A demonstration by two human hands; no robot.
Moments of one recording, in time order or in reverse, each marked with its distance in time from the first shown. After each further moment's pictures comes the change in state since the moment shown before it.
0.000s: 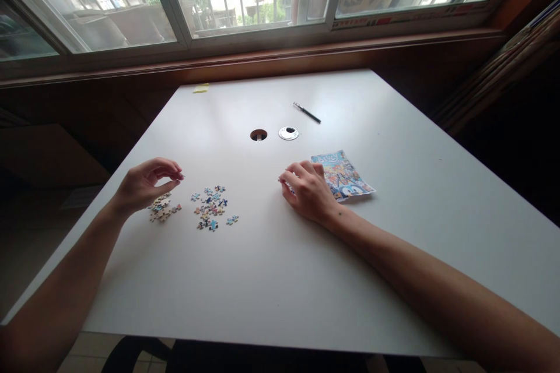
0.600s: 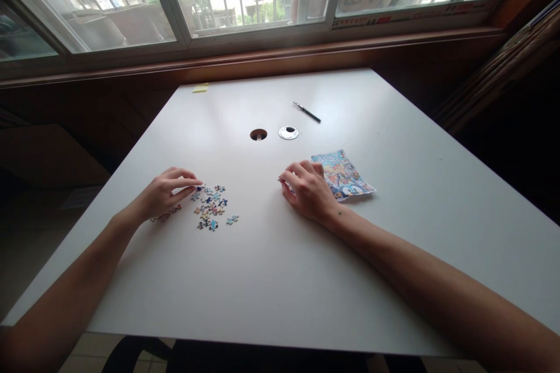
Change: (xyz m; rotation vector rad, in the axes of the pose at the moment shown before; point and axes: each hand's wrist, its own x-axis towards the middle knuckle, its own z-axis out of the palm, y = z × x) left_hand -0.003 -0.019 0.015 0.592 -0.270 0.187; right_hand -0.001 0.001 0.001 0.014 0.003 -0.002
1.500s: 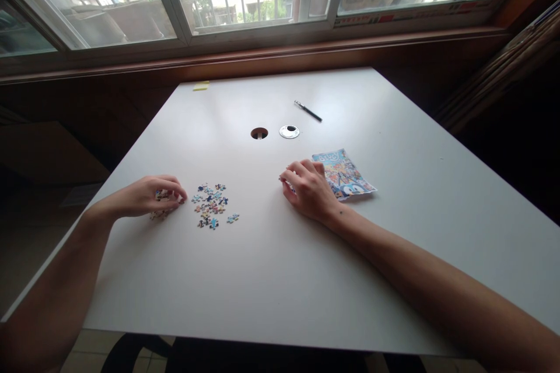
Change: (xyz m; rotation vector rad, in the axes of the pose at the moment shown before) left_hand -0.009 0.004 -0.044 -0.218 -0.406 -0.251; right_hand 0.000 0.000 0.001 -0.006 -0.013 -0.001
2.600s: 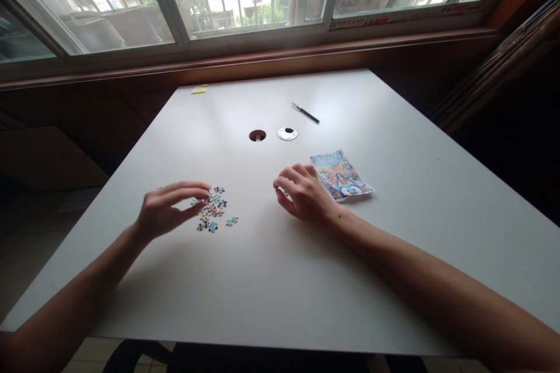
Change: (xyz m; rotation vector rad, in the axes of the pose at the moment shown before) left_hand 0.022 0.059 0.056 -0.028 0.656 0.517; right_hand 0.002 -0.008 -0.009 0.178 -0.010 -0.103
